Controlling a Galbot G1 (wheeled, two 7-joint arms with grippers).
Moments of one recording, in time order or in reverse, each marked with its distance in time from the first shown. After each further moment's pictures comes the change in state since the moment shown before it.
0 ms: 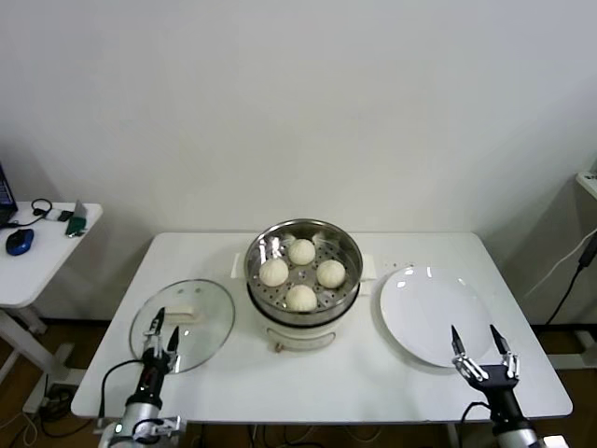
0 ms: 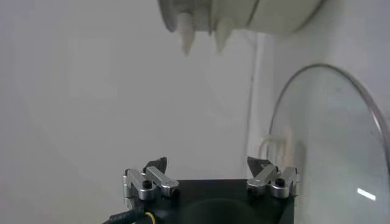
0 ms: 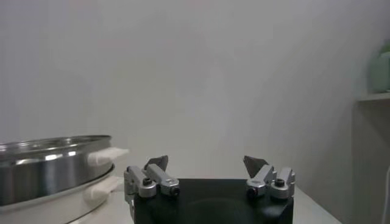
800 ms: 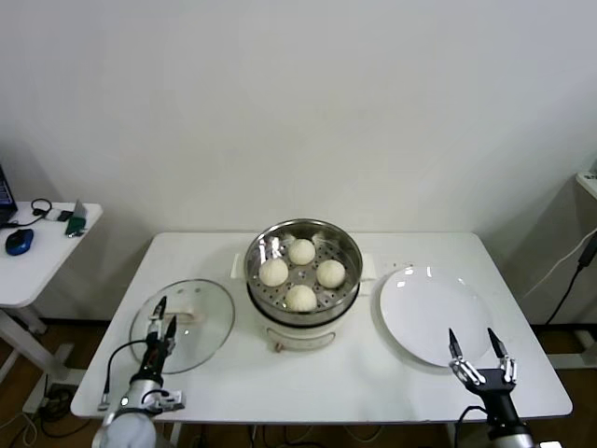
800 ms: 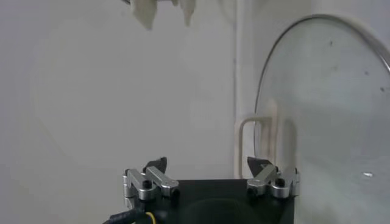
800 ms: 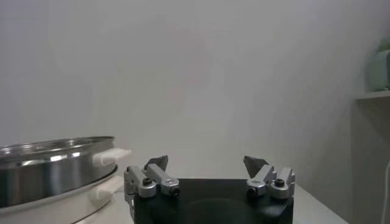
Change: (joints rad) left arm -0.159 0.028 0.015 0.173 0.051 0.021 0.022; right arm -0.008 0.021 -0.005 0.008 -0.011 0.012 0.003
